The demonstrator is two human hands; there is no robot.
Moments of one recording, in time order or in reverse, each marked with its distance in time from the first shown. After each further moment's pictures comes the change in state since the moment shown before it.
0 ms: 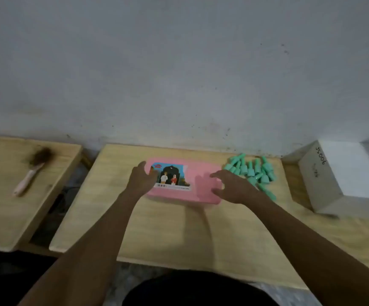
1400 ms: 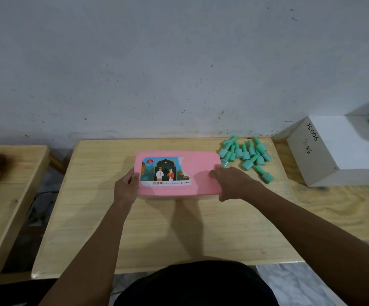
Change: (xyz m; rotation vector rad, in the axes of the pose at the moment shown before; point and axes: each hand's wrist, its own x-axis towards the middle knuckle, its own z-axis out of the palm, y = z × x) left_hand 0.038 -0.068 0.018 -0.560 -0.028 -0.024; right_hand 0.020 -0.019 0.024 -0.454 -0.183 0.068
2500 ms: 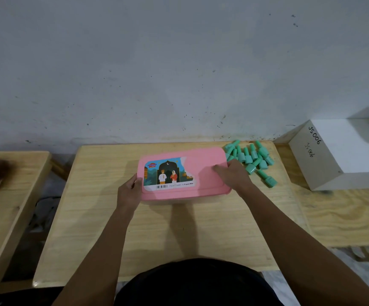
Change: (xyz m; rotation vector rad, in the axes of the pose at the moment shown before) left_hand 0.002 0.000 0.000 0.046 -0.021 -0.004; right_hand 0.019 -0.005 -0.007 1.110 0.249 0.600
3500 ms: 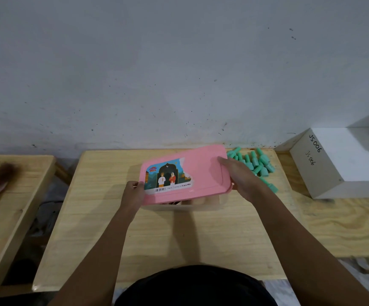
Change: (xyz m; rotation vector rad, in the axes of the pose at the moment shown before) left_hand 0.011 0.011 0.006 0.164 0.047 -0.177; right_hand -0.016 -0.014 -0.022 0.454 -0.244 -0.053
